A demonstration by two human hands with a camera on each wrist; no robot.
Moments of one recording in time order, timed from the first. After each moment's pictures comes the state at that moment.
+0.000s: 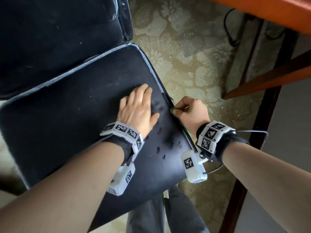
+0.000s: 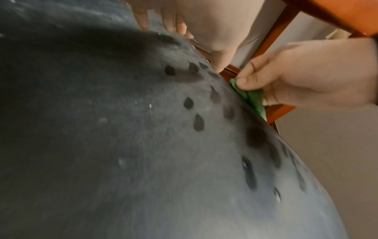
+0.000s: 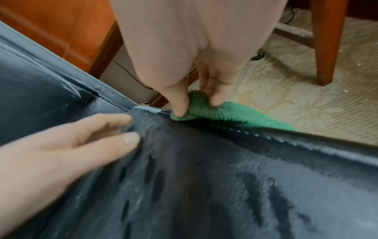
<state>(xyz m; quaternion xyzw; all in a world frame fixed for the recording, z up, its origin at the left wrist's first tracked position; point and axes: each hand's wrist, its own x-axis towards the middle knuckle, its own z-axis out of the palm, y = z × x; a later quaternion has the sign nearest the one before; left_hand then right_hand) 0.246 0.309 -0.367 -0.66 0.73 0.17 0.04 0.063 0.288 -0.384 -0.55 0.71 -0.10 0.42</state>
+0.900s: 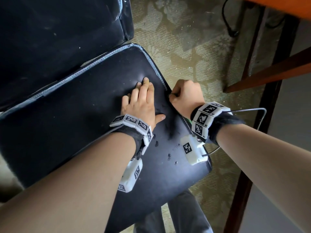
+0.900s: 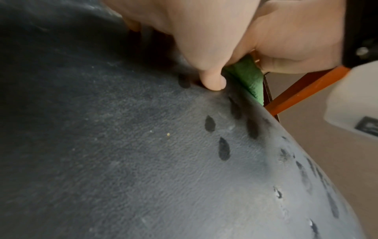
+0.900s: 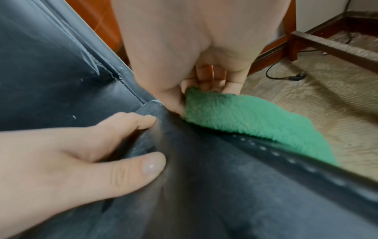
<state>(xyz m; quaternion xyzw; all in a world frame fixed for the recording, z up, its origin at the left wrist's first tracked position) 0.260 0.282 -0.389 -0.65 0.73 0.17 0.12 0.110 0.233 -0.395 -0.60 0.72 -0.02 0.35</state>
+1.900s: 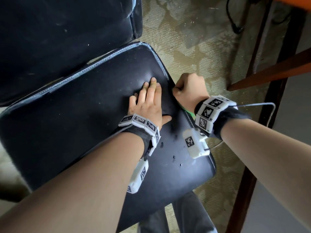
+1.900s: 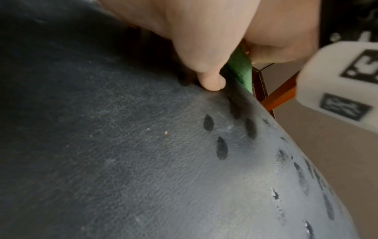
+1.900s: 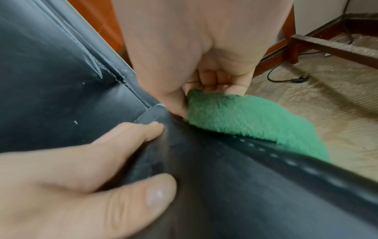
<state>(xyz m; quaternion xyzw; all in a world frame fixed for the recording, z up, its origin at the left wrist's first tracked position) 0.259 0.287 -0.397 -0.63 0.75 0.18 0.12 0.116 0.221 -0.396 -0.60 0.72 -0.02 0.34</state>
